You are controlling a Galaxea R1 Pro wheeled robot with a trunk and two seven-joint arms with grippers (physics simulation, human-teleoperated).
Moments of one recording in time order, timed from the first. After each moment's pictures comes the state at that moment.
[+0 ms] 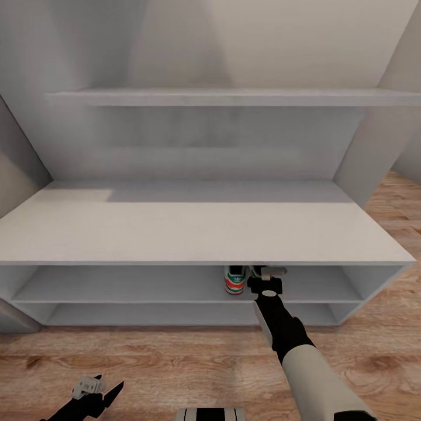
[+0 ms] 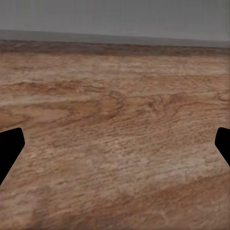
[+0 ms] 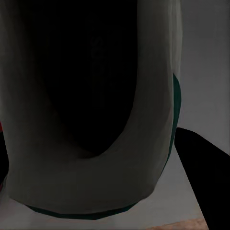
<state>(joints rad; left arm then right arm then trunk) -0.37 0.29 0.07 -0.25 0.20 -0.40 -0.72 -0.72 0.17 -0.01 -0.73 0.15 0.26 -0.34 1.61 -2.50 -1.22</state>
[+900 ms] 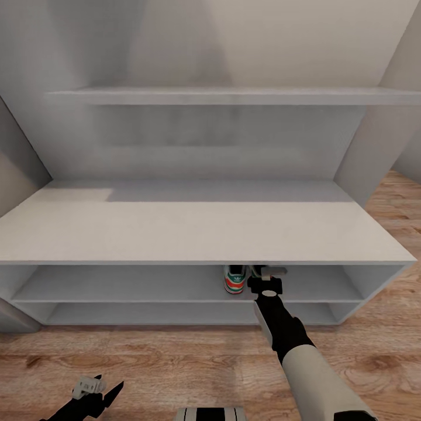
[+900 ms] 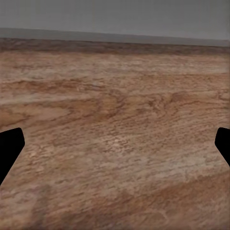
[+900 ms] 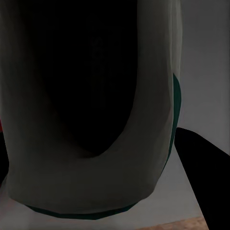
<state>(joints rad) -0.37 0.29 0.07 -0.25 0.20 -0.40 -0.72 -0.72 0.17 -0.01 -0.73 0.15 0.26 -0.34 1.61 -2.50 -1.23</state>
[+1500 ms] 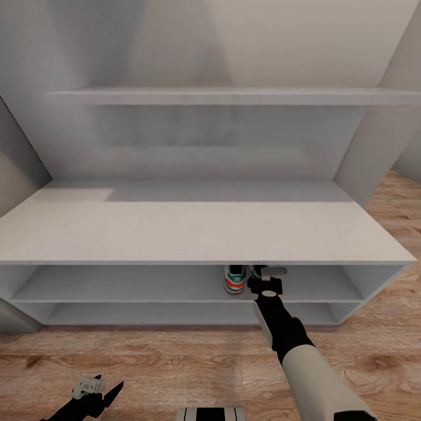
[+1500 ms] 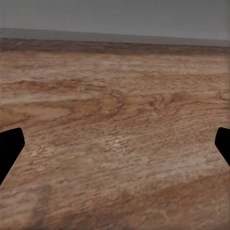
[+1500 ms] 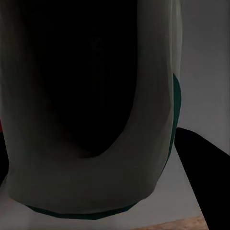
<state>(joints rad) -0.37 0.30 0.08 -0.25 0.20 -0.40 -0.72 -0.72 0.17 -0.01 -0.73 0.15 0.26 -0.34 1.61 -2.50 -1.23</state>
